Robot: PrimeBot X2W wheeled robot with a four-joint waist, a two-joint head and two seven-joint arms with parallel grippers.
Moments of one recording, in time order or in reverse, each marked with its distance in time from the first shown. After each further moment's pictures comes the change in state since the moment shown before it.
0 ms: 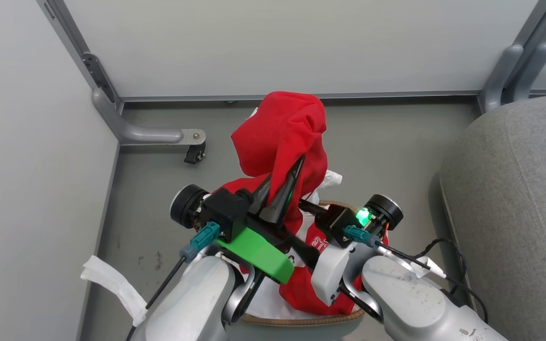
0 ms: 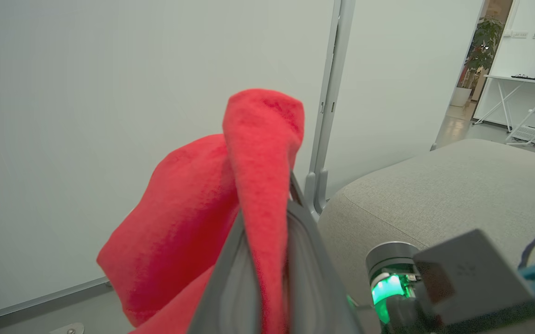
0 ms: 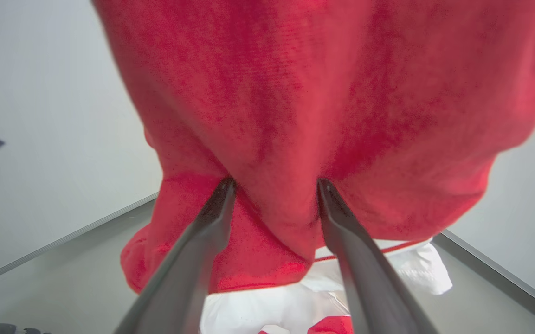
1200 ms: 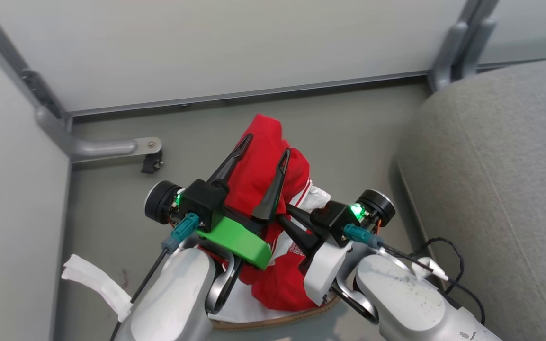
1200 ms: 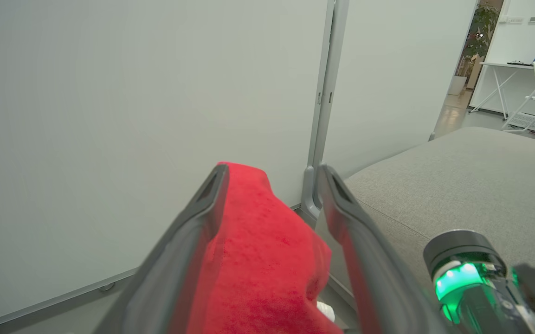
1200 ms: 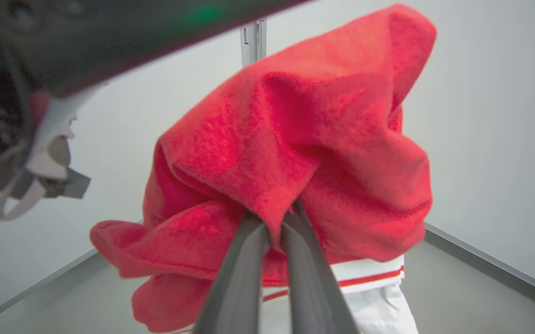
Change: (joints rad) left arm -0.001 -0.001 0.101 0.045 0.062 0.000 0.000; right arm 0.014 -0.001 -0.003 -0.109 0.039 0.000 0.000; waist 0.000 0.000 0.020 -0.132
